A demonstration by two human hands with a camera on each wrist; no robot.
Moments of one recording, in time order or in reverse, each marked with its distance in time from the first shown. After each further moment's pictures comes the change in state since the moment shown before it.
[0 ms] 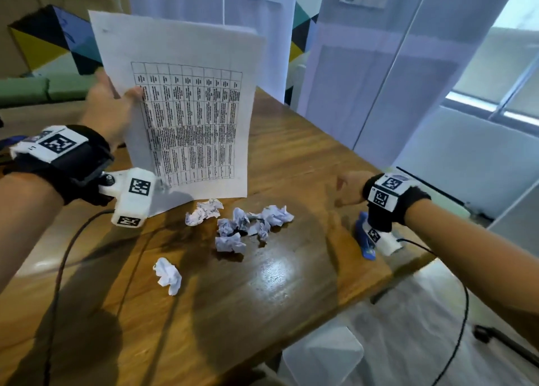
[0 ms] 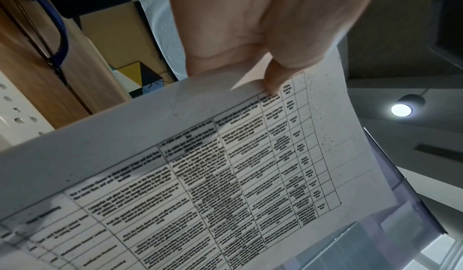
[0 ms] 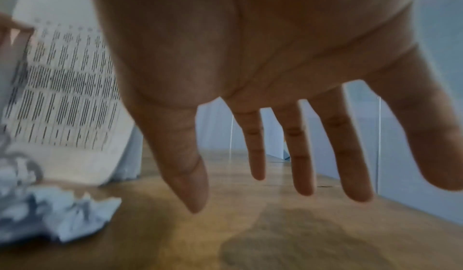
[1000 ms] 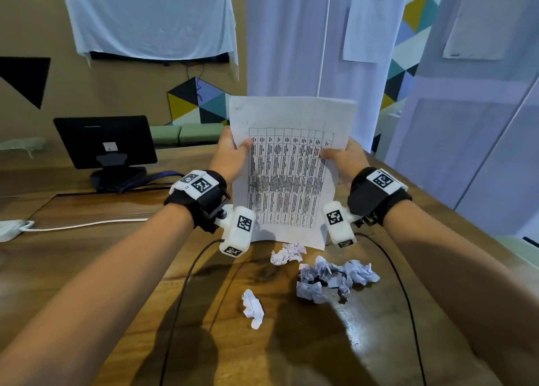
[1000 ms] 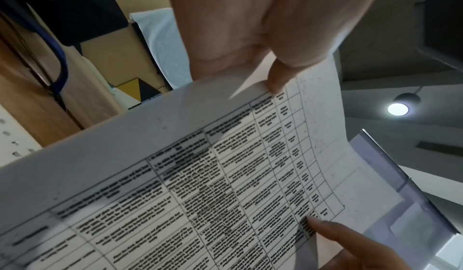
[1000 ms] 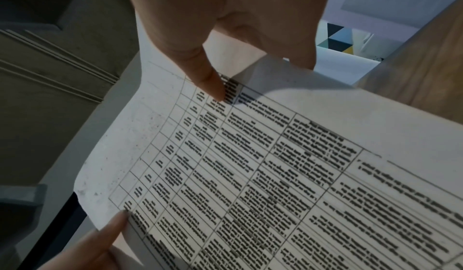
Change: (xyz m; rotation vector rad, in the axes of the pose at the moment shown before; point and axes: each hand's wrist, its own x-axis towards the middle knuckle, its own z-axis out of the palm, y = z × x) left_hand -0.023 0.037 -0.009 0.082 0.019 -0.021; right_hand 0.007 -0.183 -0.098 1.606 0.244 -0.540
